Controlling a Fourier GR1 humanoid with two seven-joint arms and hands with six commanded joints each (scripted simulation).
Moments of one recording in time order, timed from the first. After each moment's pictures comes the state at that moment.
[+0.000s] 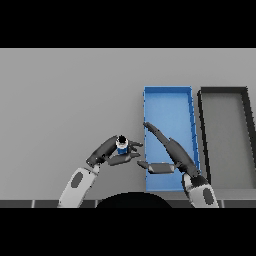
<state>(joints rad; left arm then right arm) -0.20 0.01 -0.48 -1.61 -0.07 -0.27 -0.03 0.05 -0.18 0.30 -2.21 0.05 0.24 0.39</state>
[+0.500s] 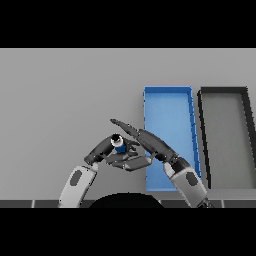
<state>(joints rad) -0.20 -0.01 -0.43 -1.59 -0.06 -0.34 -0.05 -0.29 -0.12 0.39 -2.09 -0.01 0.30 0.56</state>
